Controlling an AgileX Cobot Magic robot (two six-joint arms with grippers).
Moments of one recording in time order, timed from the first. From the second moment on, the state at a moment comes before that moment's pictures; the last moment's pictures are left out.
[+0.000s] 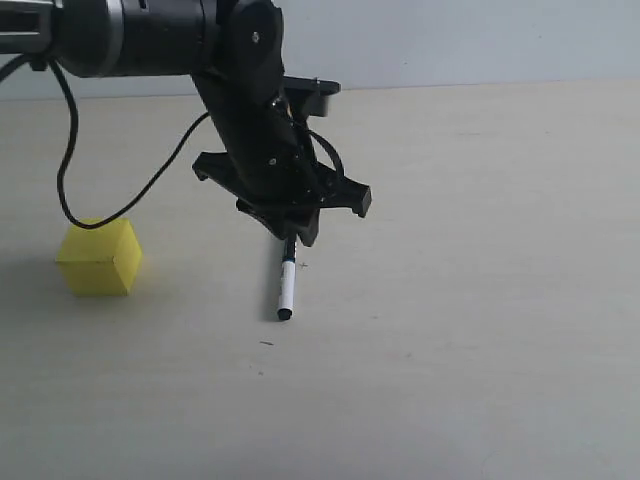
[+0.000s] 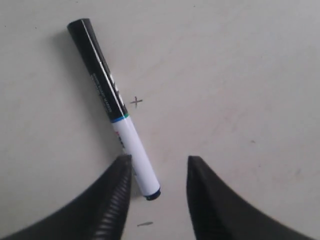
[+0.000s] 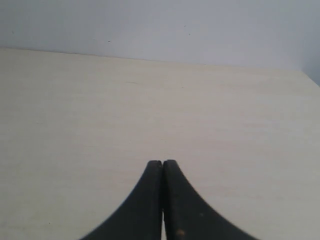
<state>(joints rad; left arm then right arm) -0.72 2.05 -1.56 -0.08 0.96 -0.23 -0.16 0.00 0.00 0.10 0.37 -0.21</state>
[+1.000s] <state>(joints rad) -0.72 2.20 -1.58 0.03 0.91 -0.42 -0.16 0.00 0.00 0.11 0.37 -0.21</state>
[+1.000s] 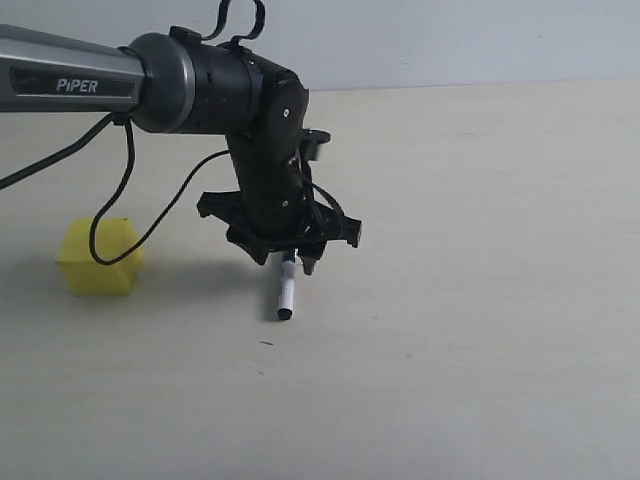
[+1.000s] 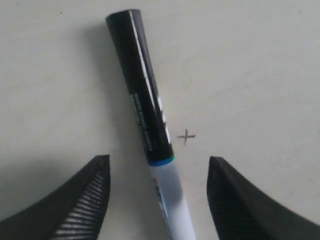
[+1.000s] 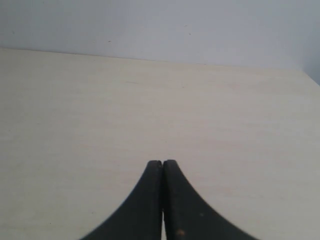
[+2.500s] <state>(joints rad) -0.42 1.61 -1.32 0.40 1.10 -0.15 -0.16 0.00 0.00 0.11 0.37 -0.21</state>
